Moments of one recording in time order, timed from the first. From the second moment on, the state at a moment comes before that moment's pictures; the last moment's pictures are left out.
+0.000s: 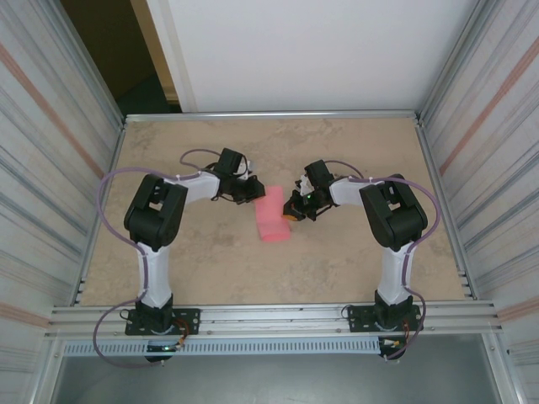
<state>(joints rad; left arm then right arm) -0.42 2.04 1.25 -0.19 0.51 -0.61 0.44 2.00 1.09 -0.26 -0.65 0.71</state>
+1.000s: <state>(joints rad) -0.47 1.84 1.14 -0.24 0.53 -0.62 0.44 2.00 1.08 -0.25 -0.65 0.71</state>
